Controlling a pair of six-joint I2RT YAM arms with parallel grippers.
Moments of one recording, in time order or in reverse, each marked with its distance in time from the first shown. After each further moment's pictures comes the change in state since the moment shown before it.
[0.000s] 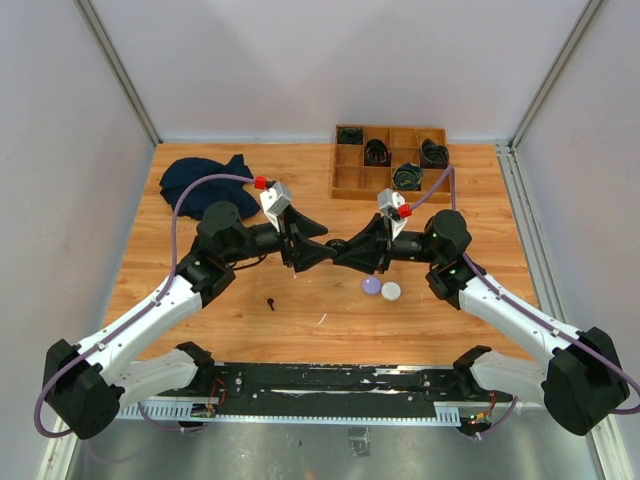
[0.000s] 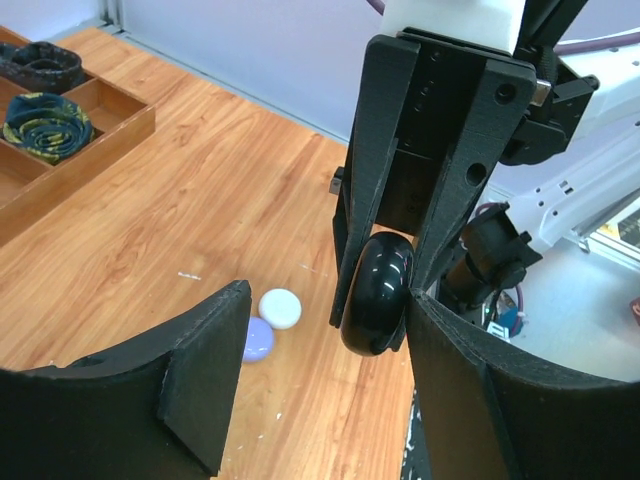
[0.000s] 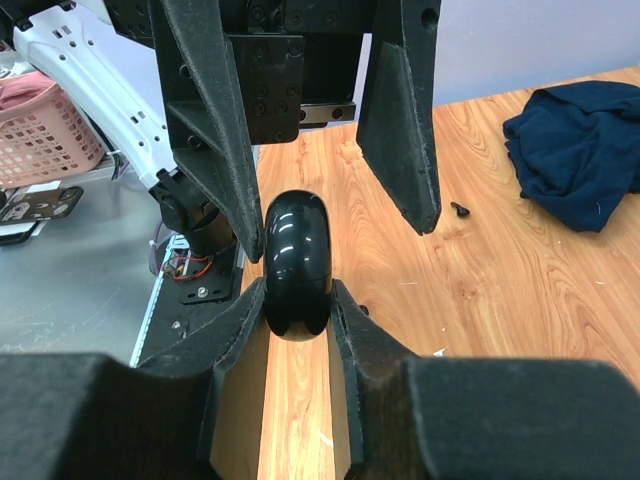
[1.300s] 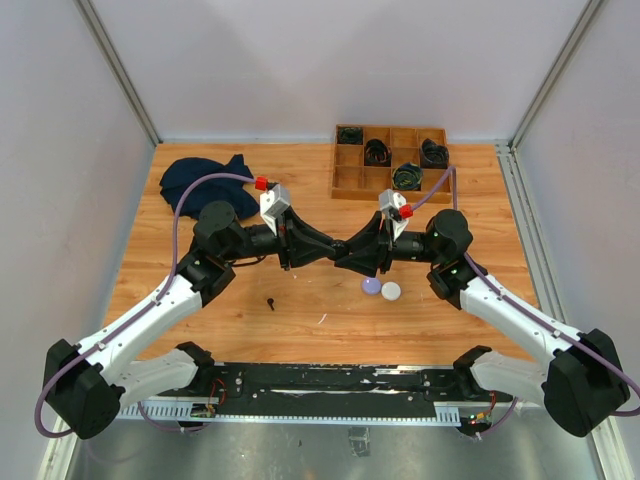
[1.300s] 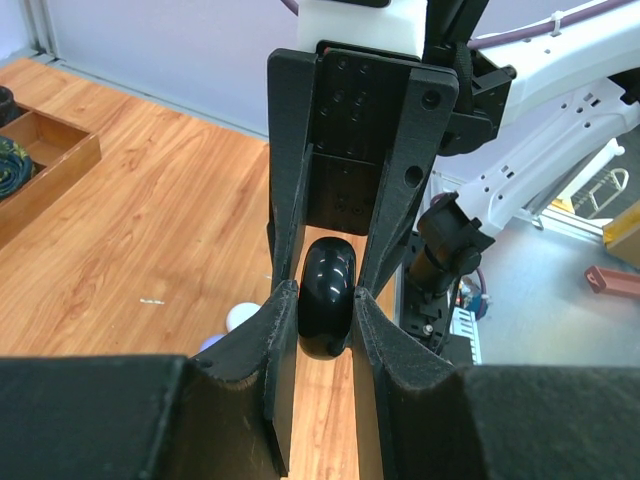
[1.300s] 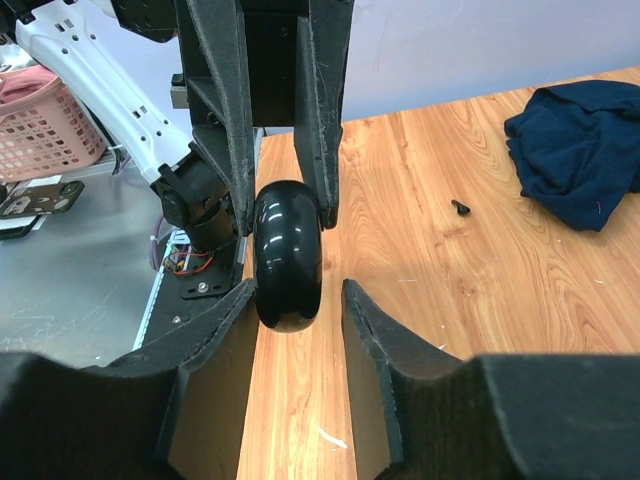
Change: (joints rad) left arm 0.005 0.002 0.004 0.064 0.136 -0.019; right arm -0.010 -0.007 0.000 -0.014 -0.006 -0.013
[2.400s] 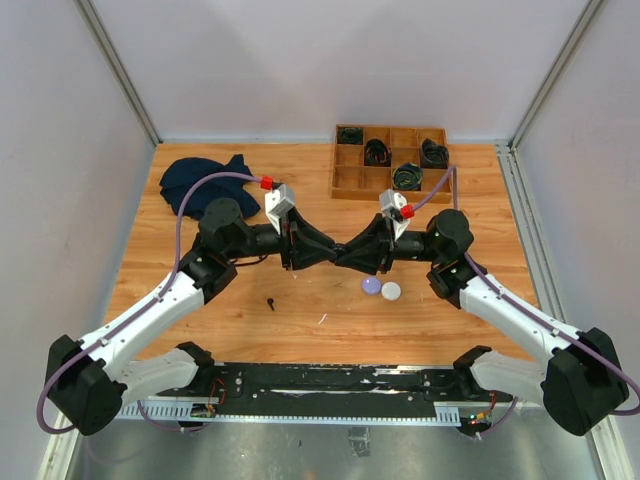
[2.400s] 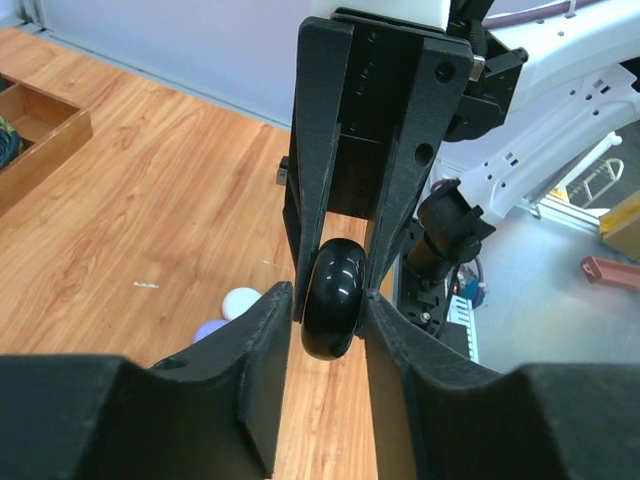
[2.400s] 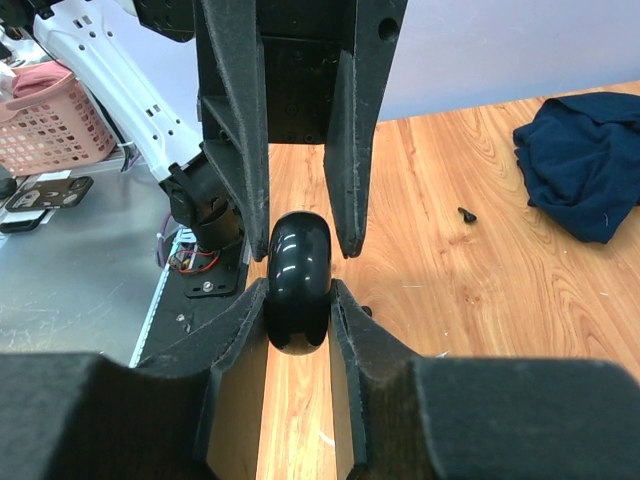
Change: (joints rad) left arm 0.000 0.024 0.017 -0.053 0.010 0.014; right arm -0.007 0.007 0.000 0.035 -0.032 0.010
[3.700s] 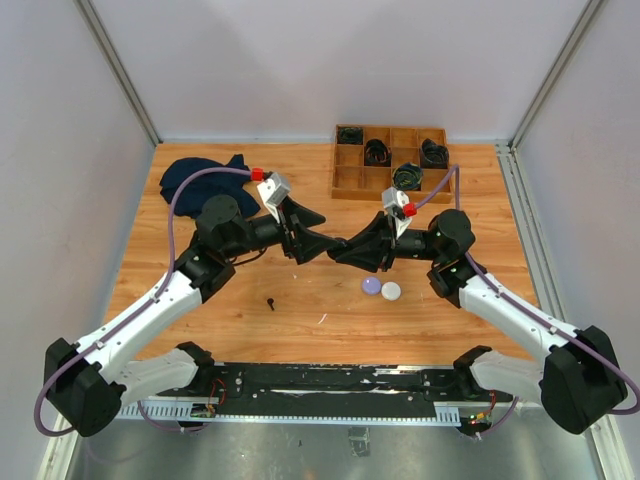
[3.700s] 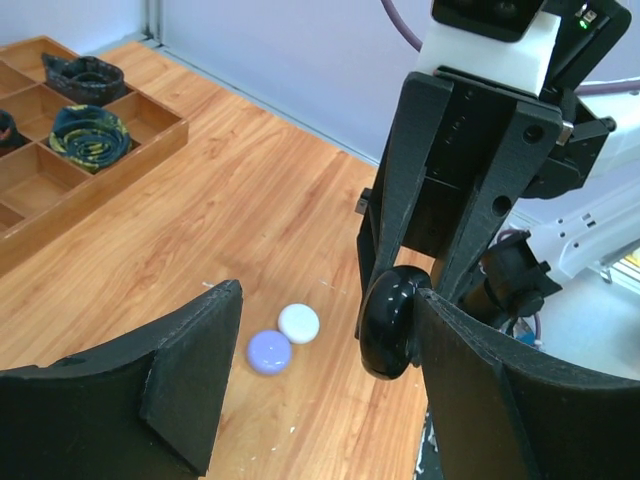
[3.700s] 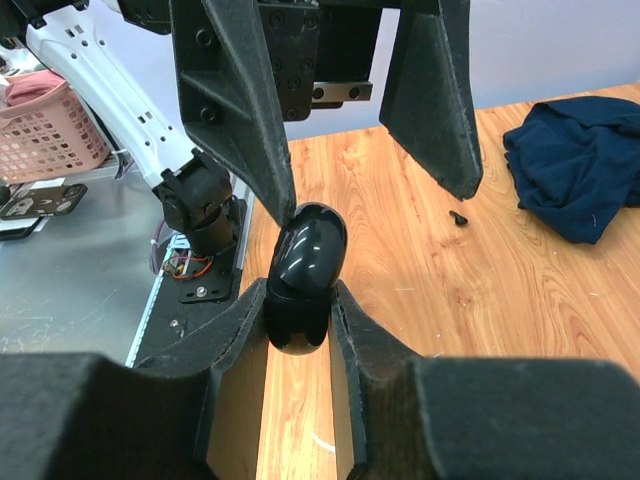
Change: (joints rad) left arm 0.000 -0.006 0.035 -0.046 -0.215 -0.002; right arm -0.017 0.011 -0.009 0.047 -0.011 0.024
